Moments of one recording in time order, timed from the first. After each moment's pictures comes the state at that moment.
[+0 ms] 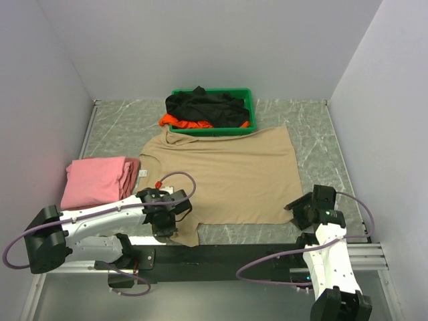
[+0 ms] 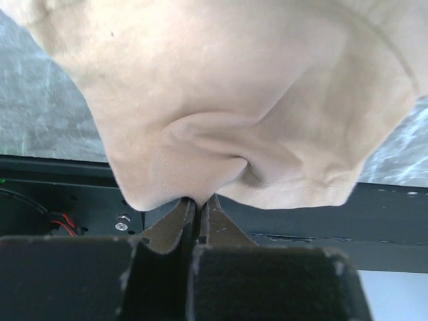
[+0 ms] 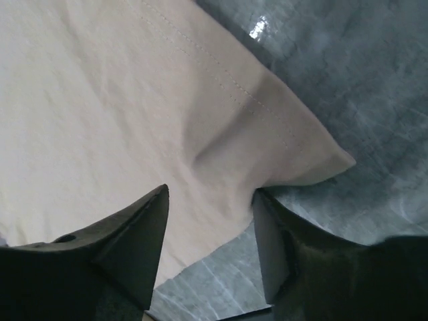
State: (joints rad) left arm -1.07 1.16 0.71 -1.04 -0.16 -1.18; right arm -0.20 0.63 0.30 -0.77 -0.12 0.92
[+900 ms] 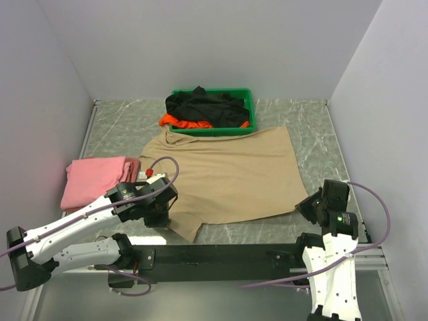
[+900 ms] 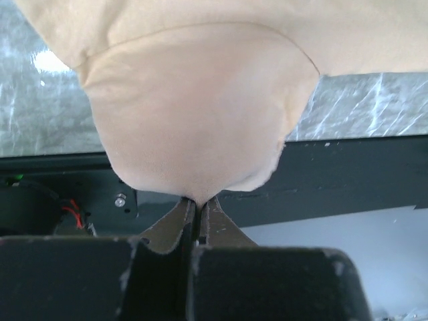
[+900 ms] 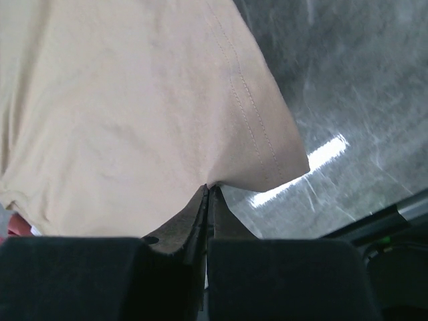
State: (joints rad) left arm -0.99 0.96 0.88 -1.16 -0.15 -1.06; right arm -0.20 0.50 0.58 -1.02 -0.09 0.80
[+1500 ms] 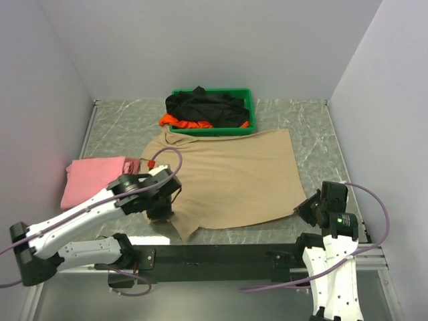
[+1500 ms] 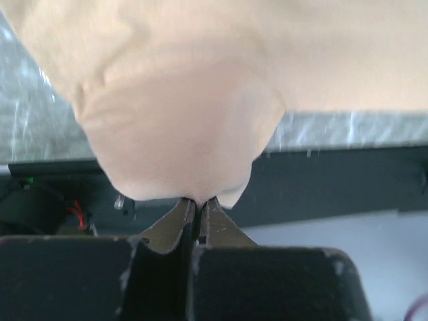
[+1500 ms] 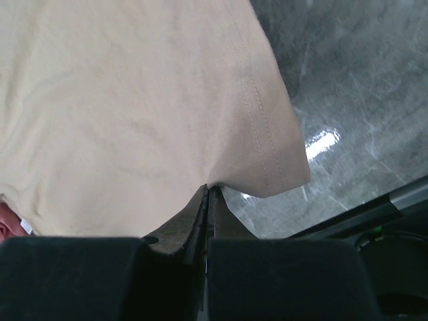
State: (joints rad) left arm -0.98 0.99 1.00 -1.22 -0.18 -1.05; right arm -0.17 0.47 0.58 -1.10 -0.09 0.79
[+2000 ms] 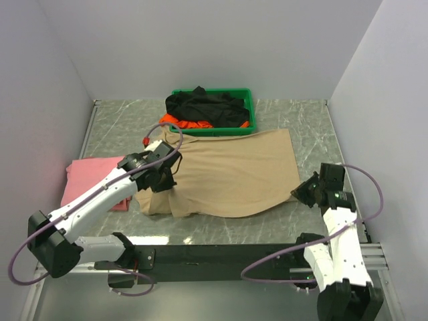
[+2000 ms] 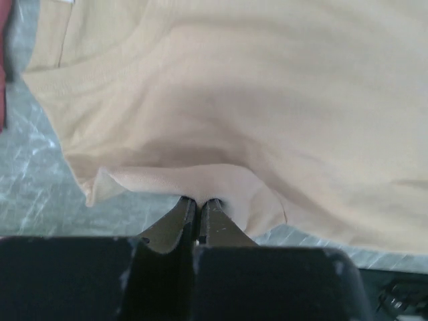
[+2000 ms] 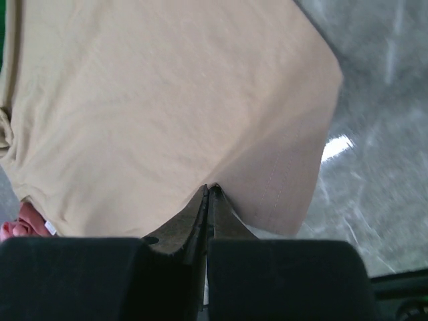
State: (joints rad) left arm -0.71 1.20 1.07 -1.01 -0.30 -0.94; right arm -0.16 0.74 0.60 -0.82 -0.15 0.77
